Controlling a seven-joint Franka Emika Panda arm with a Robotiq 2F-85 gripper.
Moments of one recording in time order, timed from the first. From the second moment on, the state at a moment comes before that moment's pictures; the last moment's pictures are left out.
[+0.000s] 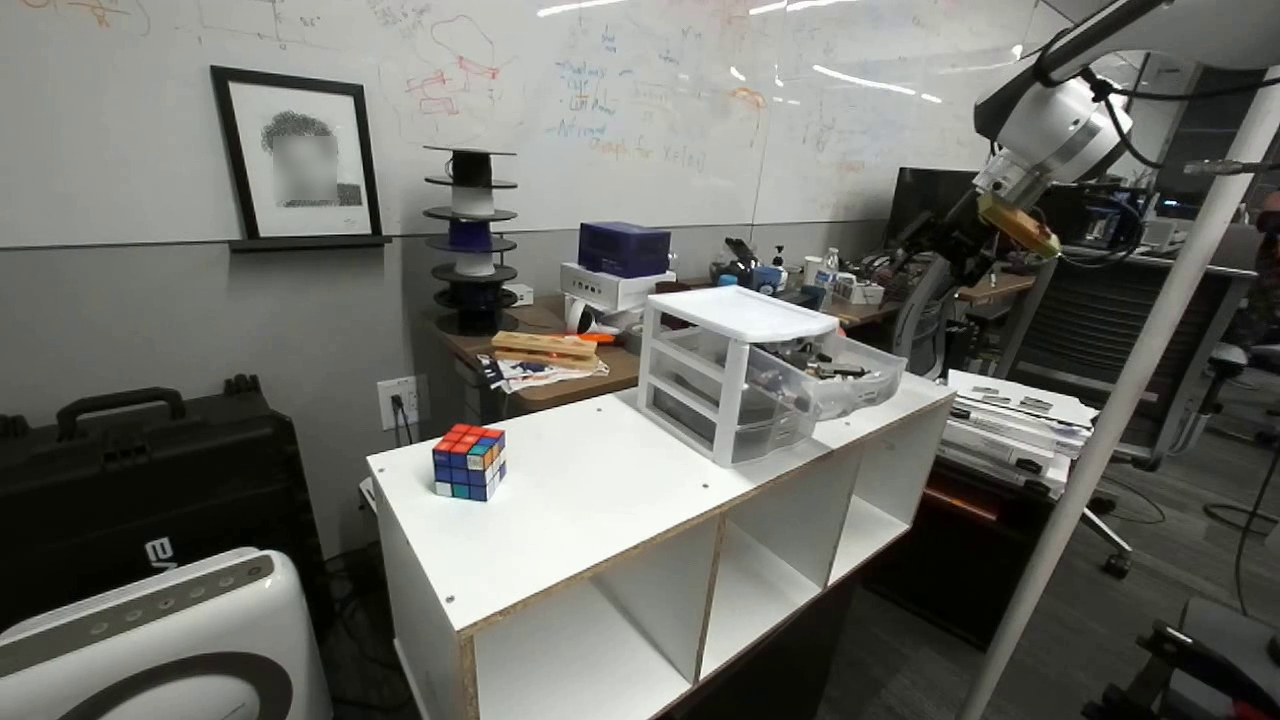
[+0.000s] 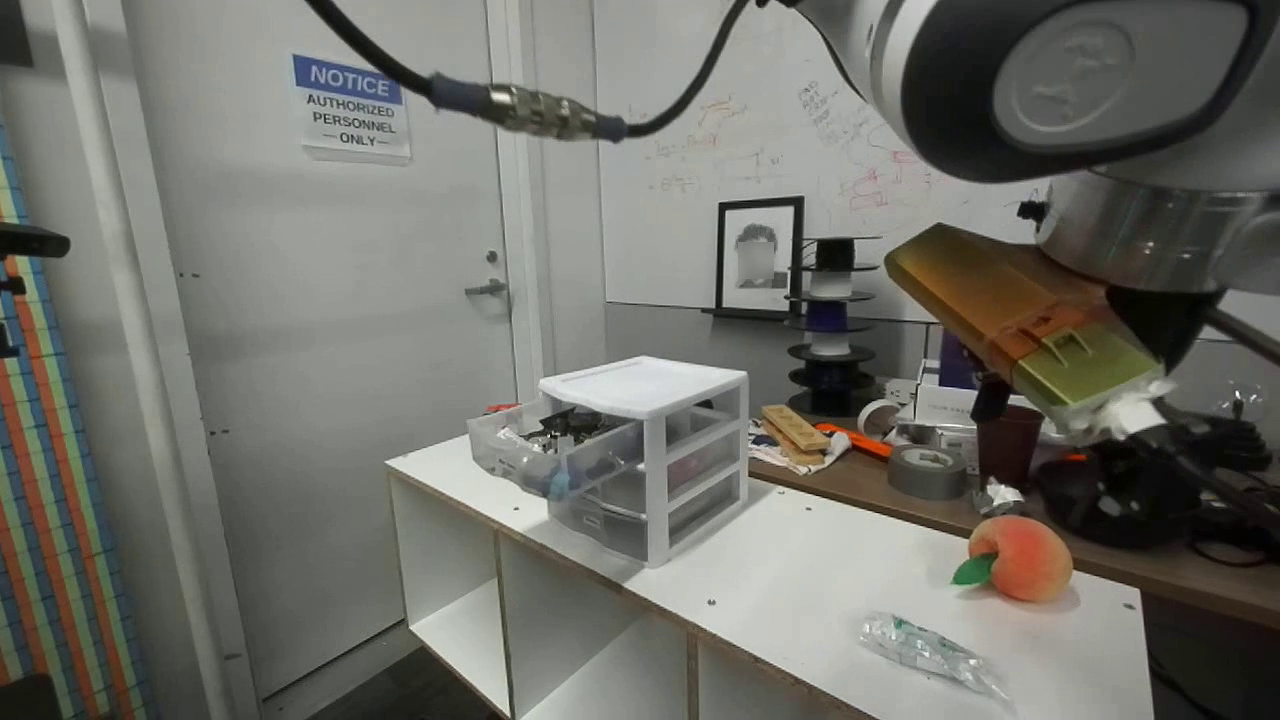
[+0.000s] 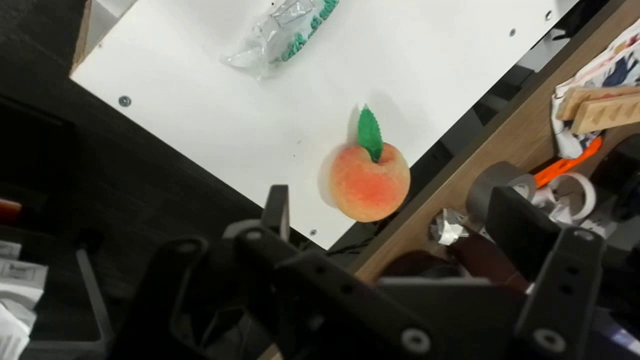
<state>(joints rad) -0.47 0.63 -0.23 -1.44 0.67 2.18 -0.27</state>
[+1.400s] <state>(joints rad) -0.48 0.86 -0.18 -1.22 0.54 1.84 0.38</state>
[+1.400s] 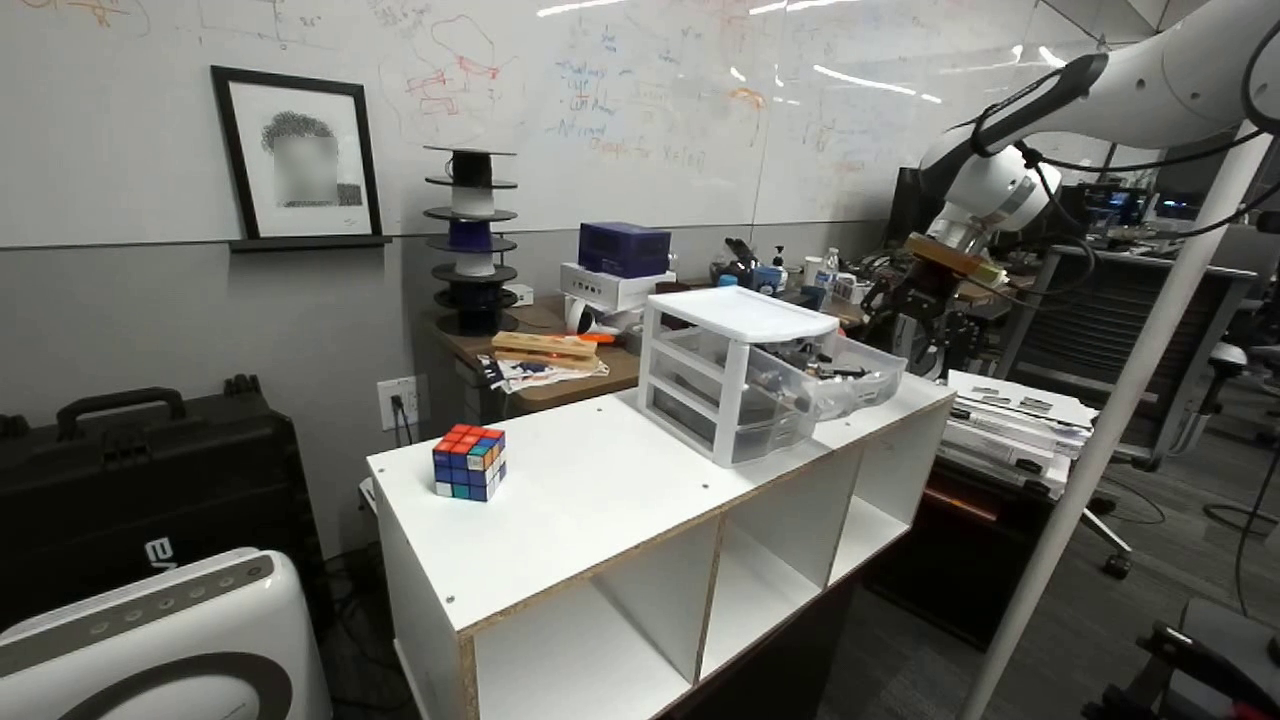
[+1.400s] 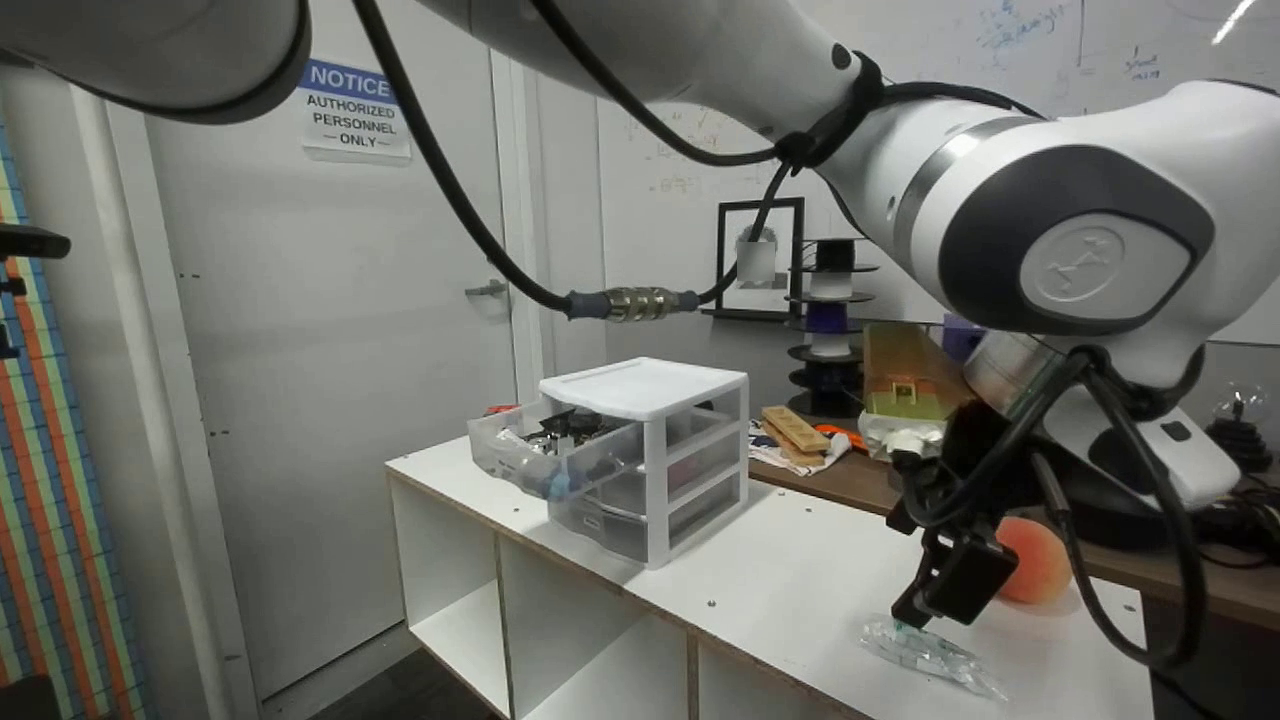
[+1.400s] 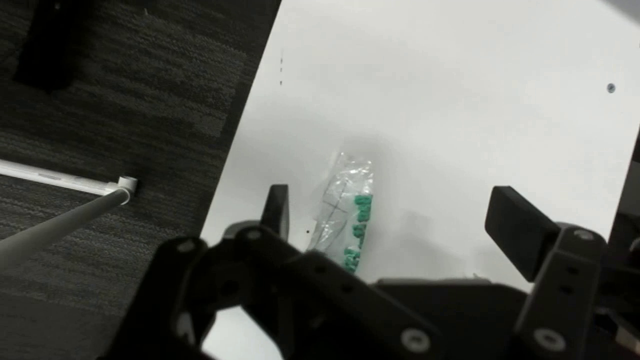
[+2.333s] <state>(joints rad) -0.49 1.02 -0.18 -1.05 0.46 1.80 0.48</state>
